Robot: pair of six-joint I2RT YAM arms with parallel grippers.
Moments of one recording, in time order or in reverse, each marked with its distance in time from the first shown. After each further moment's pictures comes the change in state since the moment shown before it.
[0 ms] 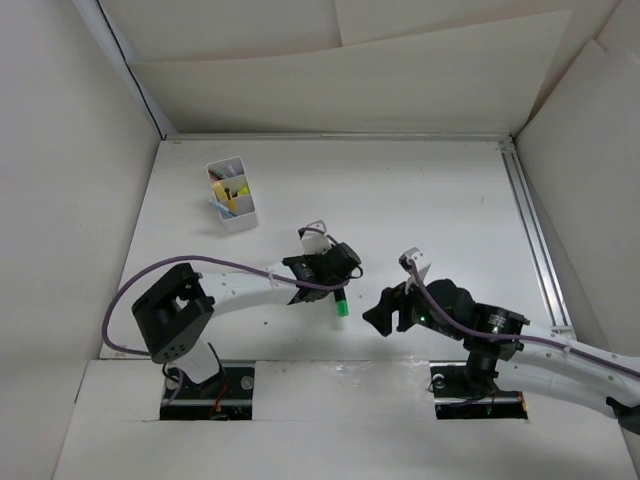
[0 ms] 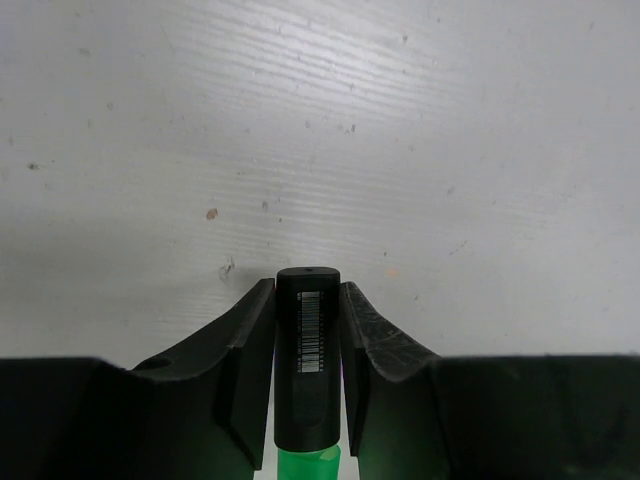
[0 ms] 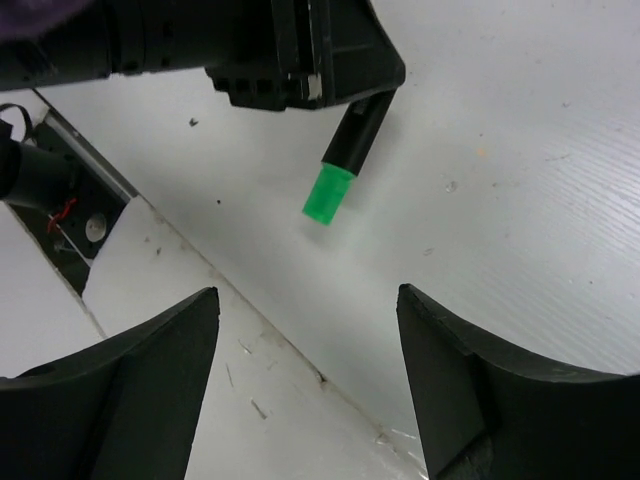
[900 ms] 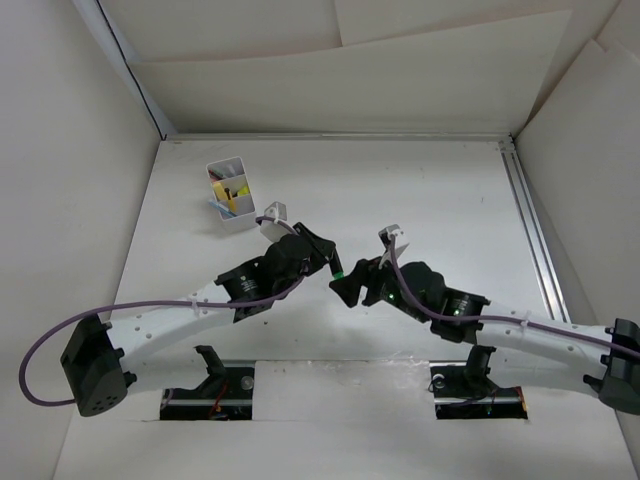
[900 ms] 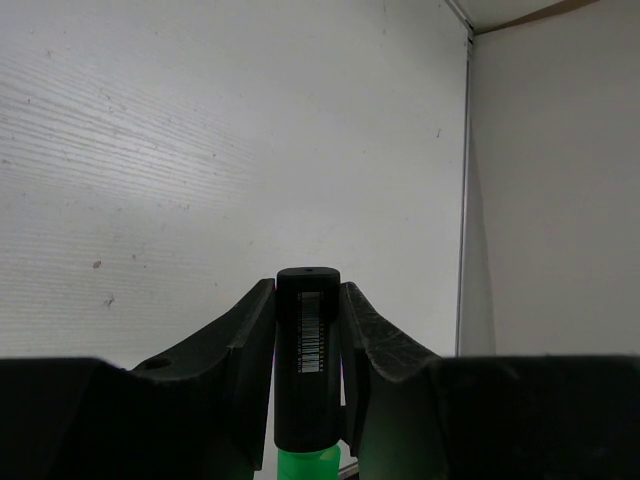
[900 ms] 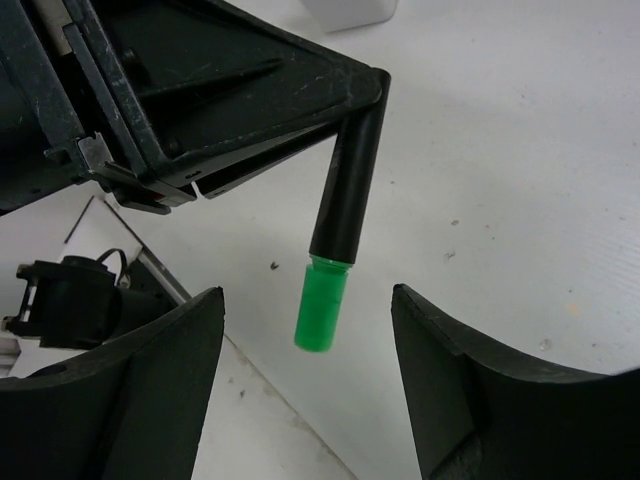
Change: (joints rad) left arm 0.079 -0.483 -0.172 0.236 0.024 0.002; right arm 0.000 0.317 0.095 0.426 0.078 0.077
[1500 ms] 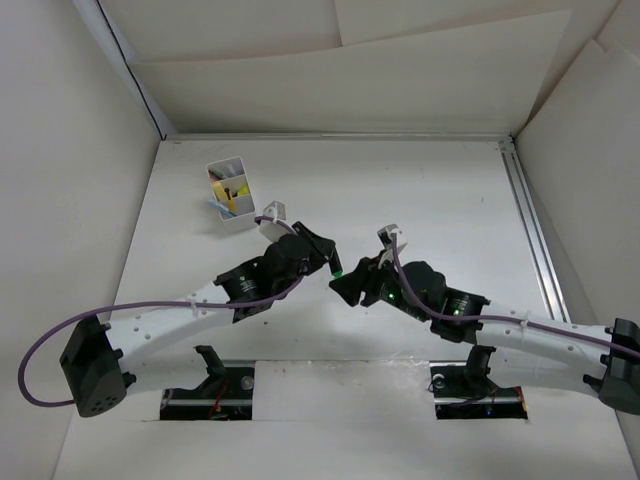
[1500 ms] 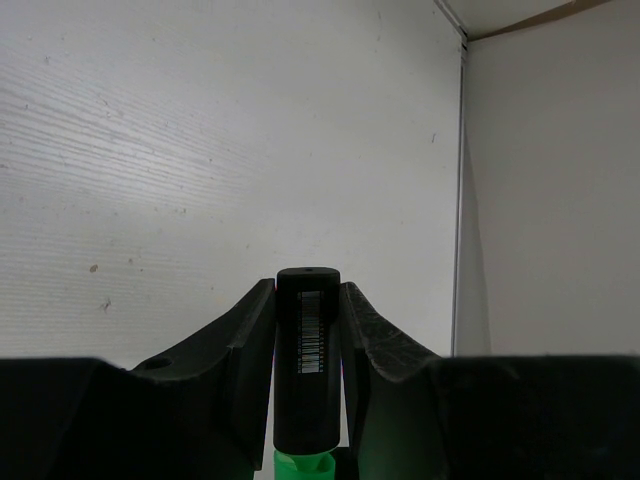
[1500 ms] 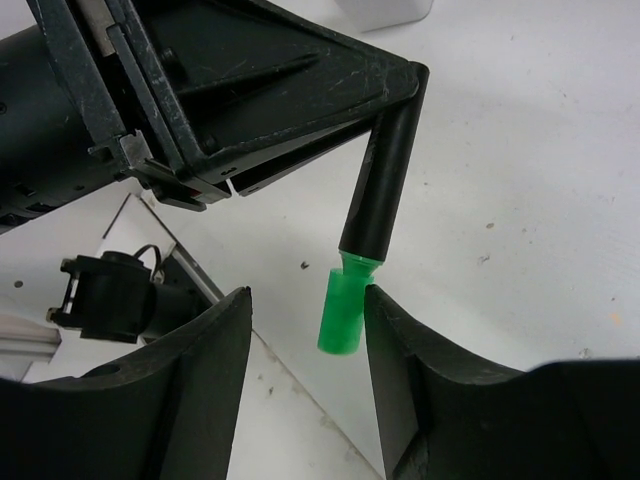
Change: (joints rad) left arm 0.000 -0.006 0.000 0.009 -0.005 0.000; right arm 0.000 0.011 0.003 0.046 -0.055 0.032
